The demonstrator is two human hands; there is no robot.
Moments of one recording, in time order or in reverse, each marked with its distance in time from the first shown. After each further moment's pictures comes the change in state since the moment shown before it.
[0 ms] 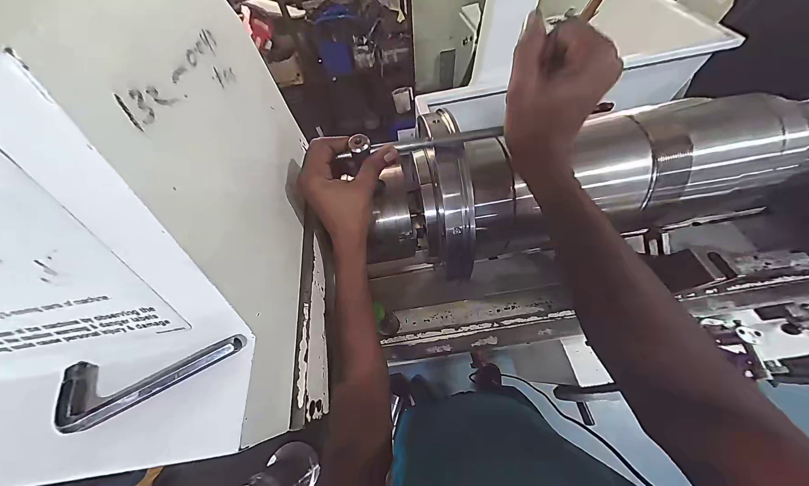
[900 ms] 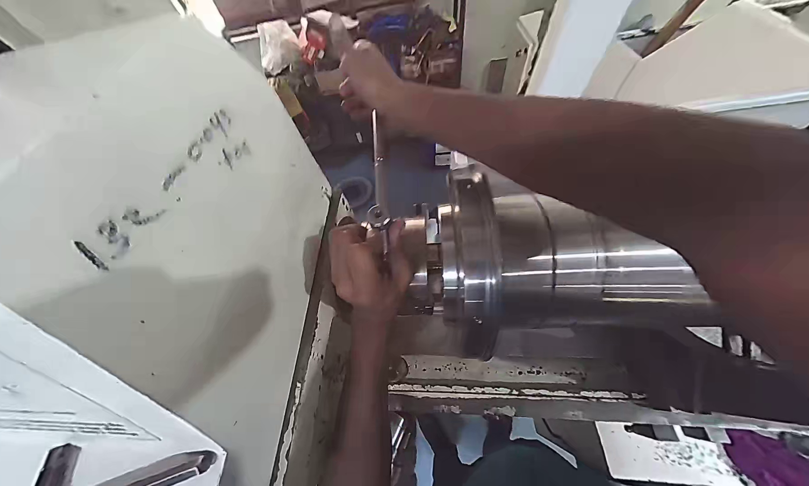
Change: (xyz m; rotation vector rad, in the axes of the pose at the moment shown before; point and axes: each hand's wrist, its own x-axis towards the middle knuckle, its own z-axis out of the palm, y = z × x) left_hand -0.027 0.002 0.011 0.589 0.145 0.466; right_hand 0.050 -0.086 0.240 0.650 -1.171 0.602
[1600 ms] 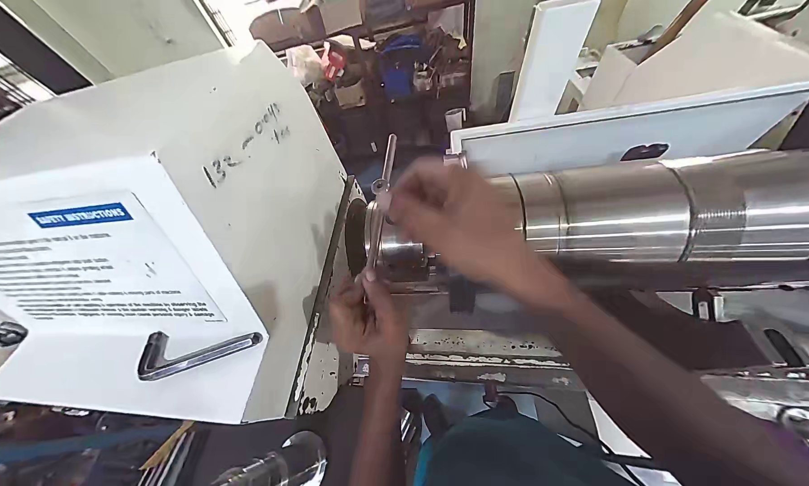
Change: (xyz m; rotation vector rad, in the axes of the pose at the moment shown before) left_hand -0.034 0.072 -0.079 -0.255 0.210 -0.351; right_hand -0.302 0.012 -0.019 -0.187 0.014 -0.390
